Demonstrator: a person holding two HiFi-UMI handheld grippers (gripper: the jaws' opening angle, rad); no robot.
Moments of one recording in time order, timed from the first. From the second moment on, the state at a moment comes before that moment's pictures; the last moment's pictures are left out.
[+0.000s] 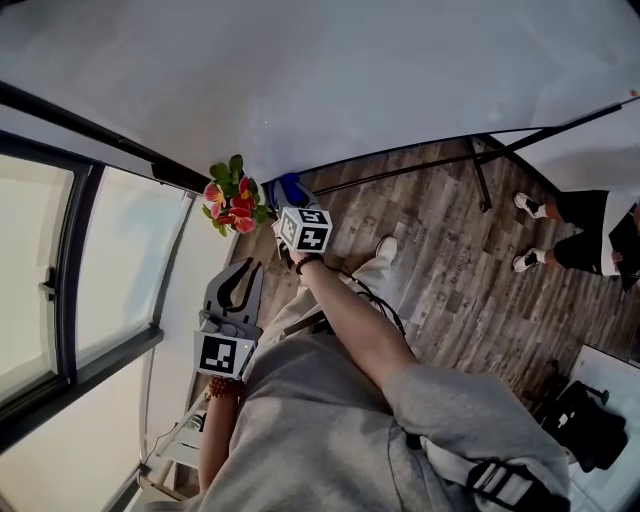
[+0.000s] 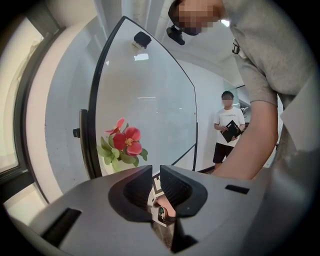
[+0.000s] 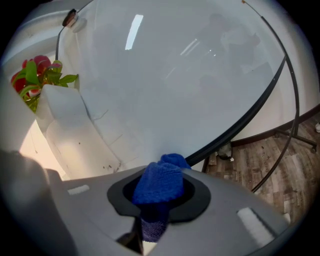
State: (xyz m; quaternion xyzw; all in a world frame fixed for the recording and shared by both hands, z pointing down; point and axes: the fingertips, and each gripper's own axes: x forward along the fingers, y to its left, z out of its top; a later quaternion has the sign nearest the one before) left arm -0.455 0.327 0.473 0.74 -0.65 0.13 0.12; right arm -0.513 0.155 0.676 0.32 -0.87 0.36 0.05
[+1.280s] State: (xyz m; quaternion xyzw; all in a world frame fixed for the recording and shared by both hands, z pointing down) left arm -0.346 0.169 0.375 0.84 -0.54 0.02 -0.02; right arm -0.320 0.145 0.362 0.28 -0.96 -0.07 0.01
